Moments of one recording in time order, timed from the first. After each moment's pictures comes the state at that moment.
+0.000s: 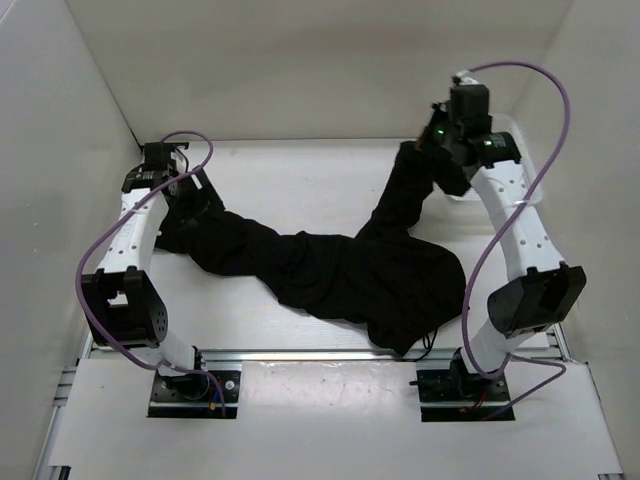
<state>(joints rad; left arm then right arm) 0.07 1.56 1.39 -0.84 0.17 -0.44 0.17 1.64 1.77 -0.70 0.00 0.44</state>
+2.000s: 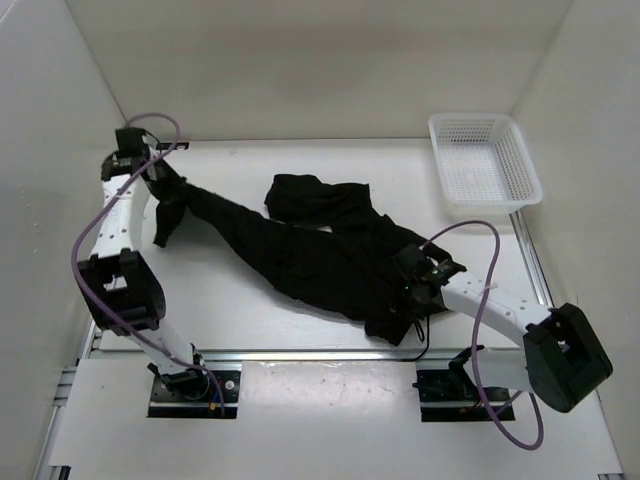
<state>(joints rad) 0.21 1.71 1.50 -0.77 0.18 -0.57 0.65 1.20 0.60 -0.67 0.01 0.92</state>
